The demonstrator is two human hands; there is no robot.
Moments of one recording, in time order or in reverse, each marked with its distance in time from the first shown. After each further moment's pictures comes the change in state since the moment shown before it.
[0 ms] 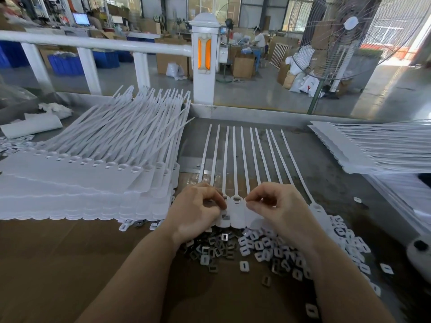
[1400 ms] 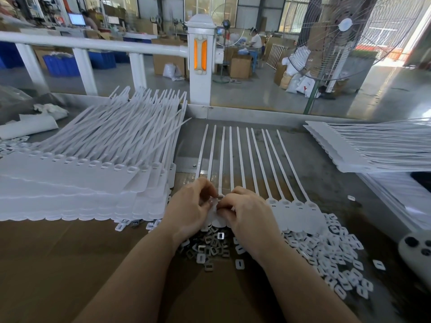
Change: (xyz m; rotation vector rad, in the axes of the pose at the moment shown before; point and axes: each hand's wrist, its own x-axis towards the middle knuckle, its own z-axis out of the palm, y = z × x) left_hand 0.001 -0.002 0.006 -0.018 0.130 0.049; right_hand -0.001 -0.010 0.048 -0.408 0.047 -0.120
